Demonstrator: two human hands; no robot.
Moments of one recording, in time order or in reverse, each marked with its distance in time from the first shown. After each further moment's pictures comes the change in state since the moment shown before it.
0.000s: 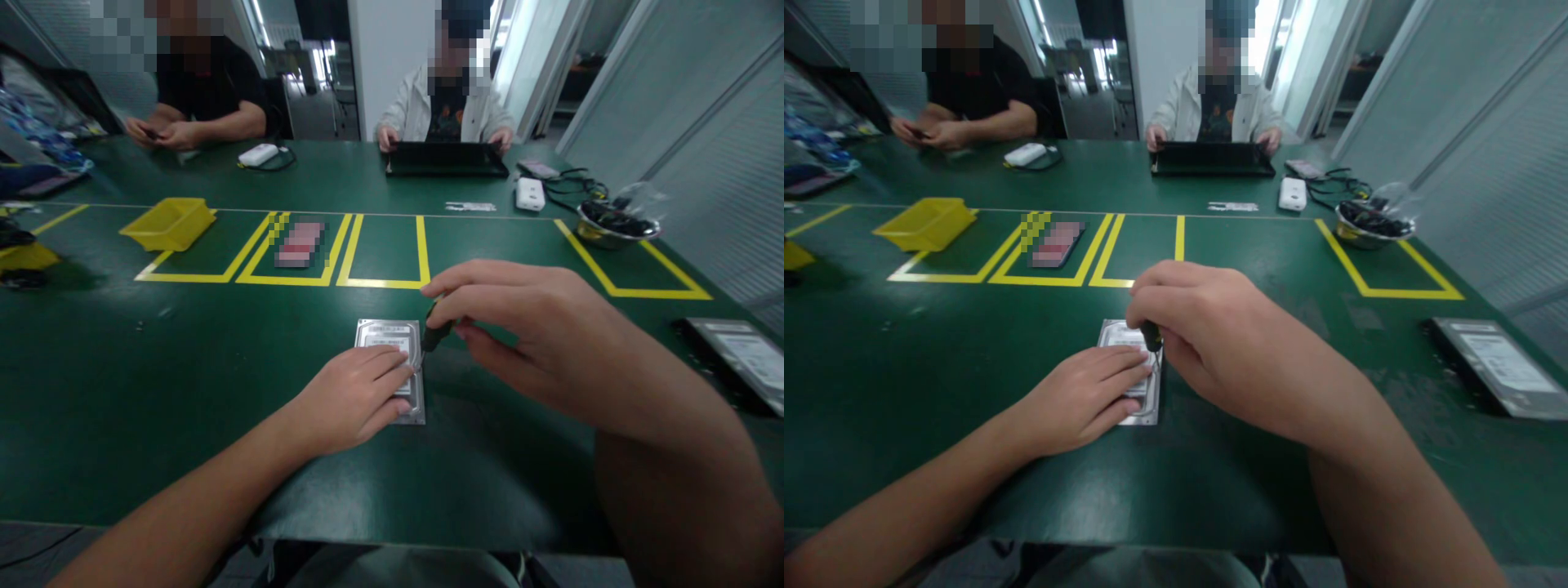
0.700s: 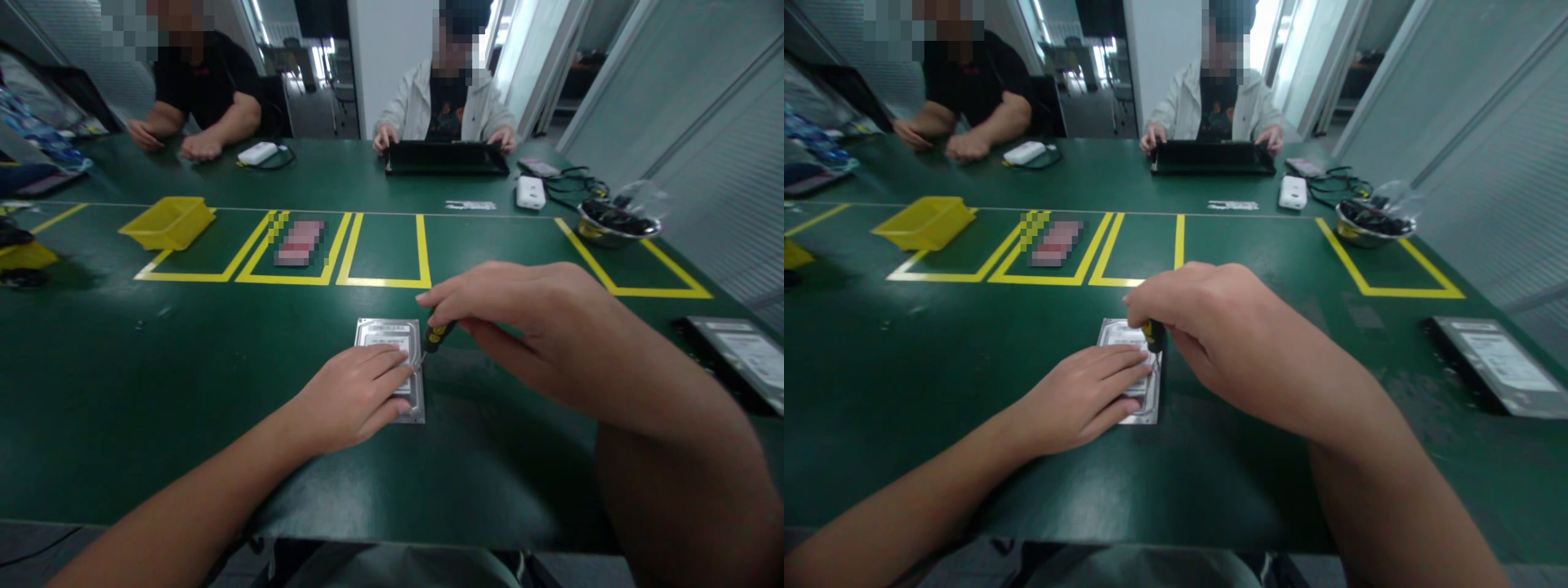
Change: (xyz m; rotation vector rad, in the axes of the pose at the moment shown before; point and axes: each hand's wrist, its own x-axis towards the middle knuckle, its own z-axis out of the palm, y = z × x) left_hand 0.001 -0.001 0.000 -0.008 -0.016 -0.006; right_hand 0.001 0.003 -0.001 -0.035 -0.039 0.018
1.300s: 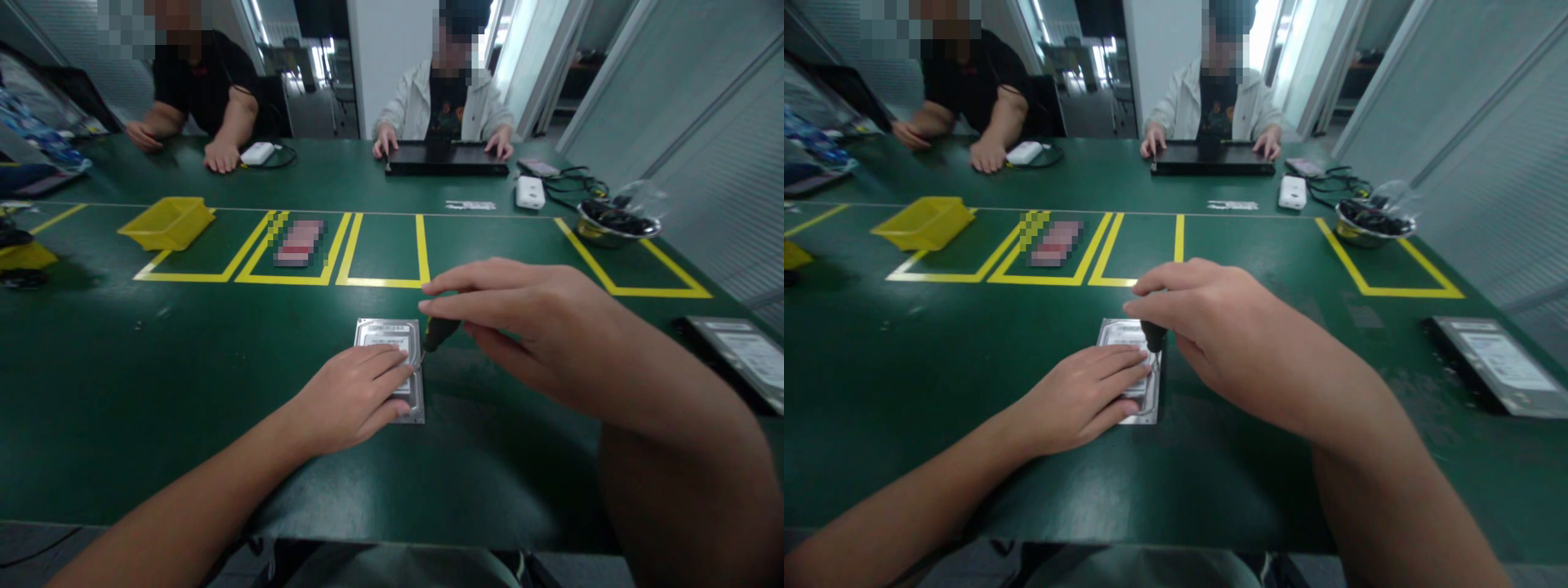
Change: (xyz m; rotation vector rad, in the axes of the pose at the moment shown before) left_hand -0.001 0.000 -0.001 -0.002 0.007 0.006; right_hand 0.000 0.004 0.000 -0.063 0.024 -0.066
